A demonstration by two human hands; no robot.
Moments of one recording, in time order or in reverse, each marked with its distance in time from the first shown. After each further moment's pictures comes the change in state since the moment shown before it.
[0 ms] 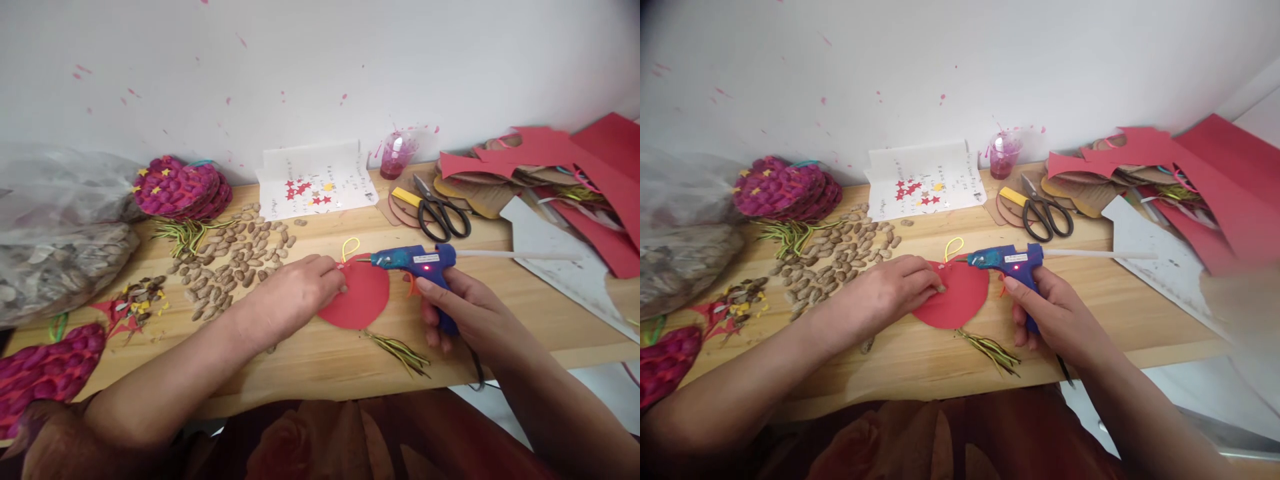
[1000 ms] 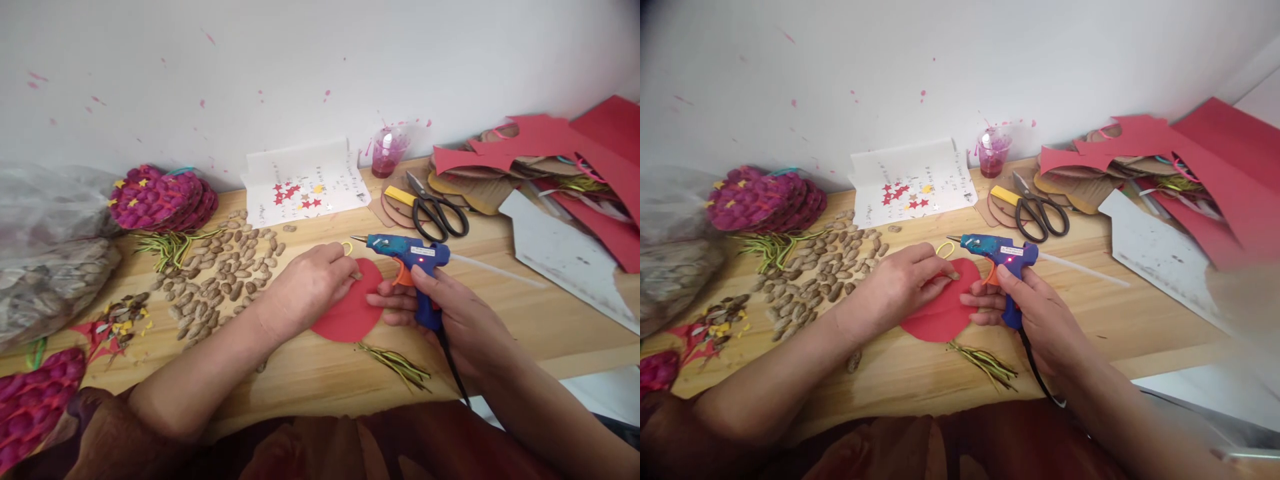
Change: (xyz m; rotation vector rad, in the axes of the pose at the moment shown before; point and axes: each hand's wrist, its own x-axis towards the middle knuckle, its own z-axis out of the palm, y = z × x) left_hand 0.040 -0.008 0.027 -0.034 0.257 0.017; right_hand 0.010 -0.008 0.027 0.539 0.029 0.090
